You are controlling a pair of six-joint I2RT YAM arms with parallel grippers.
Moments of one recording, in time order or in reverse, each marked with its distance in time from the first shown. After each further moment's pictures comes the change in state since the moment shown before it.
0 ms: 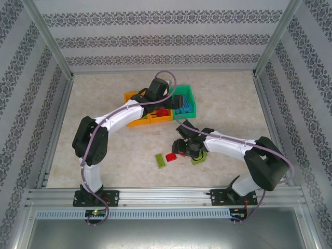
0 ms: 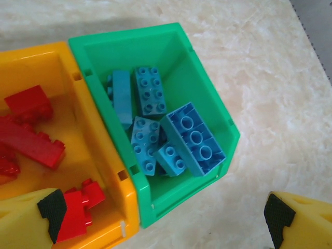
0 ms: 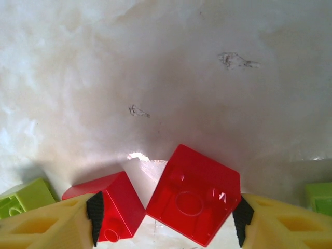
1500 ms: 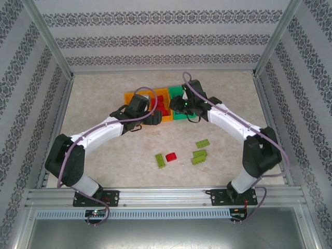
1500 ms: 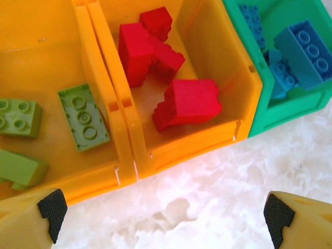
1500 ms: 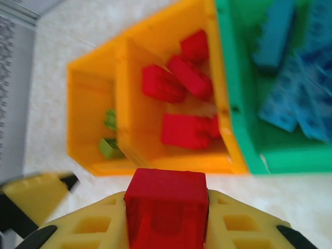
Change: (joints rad) left arm 0.052 -0.364 -0.475 0.013 -0.112 0.059; right arm -0.253 0.177 0.512 0.152 -0.127 -0.189
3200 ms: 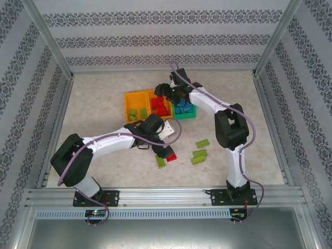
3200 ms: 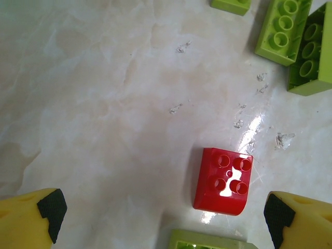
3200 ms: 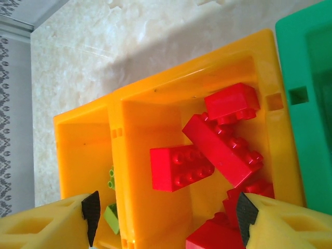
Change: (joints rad) left arm -0.231 0.060 -0.072 -0.067 0.294 0.556; right arm -0.034 0.443 0.423 -0.025 -0.104 0.051
